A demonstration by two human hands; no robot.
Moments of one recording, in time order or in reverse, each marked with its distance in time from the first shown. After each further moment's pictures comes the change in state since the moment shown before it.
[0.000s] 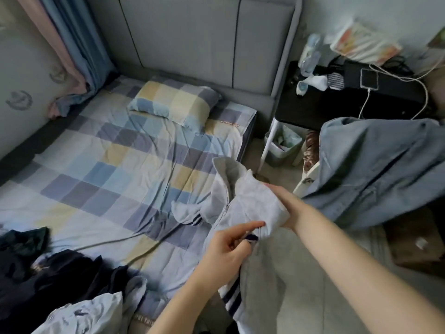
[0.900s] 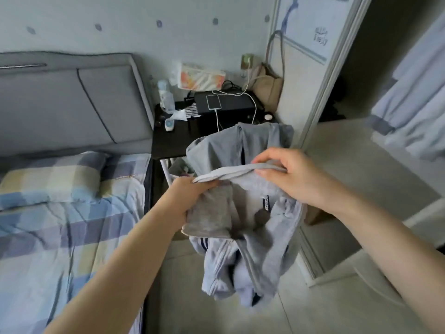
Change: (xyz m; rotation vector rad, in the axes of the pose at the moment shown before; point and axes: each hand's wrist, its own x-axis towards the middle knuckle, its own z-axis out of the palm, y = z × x) left_hand 0.122 0.154 0.219 0.063 -0.146 -0.115; right_hand -0.262 -0.049 -0.248 -0.840 0.531 -0.814
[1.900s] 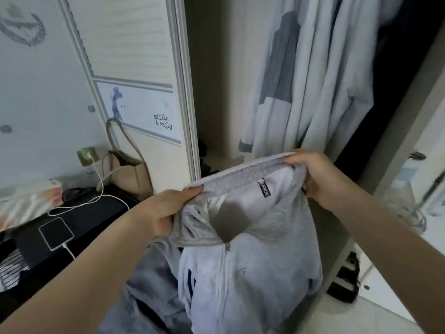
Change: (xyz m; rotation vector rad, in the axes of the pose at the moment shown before) left_hand 0.255 0.227 0.261 0.302 -0.856 -0.140; right_hand 0.064 0.113 -0.259 0.611 1.176 0.608
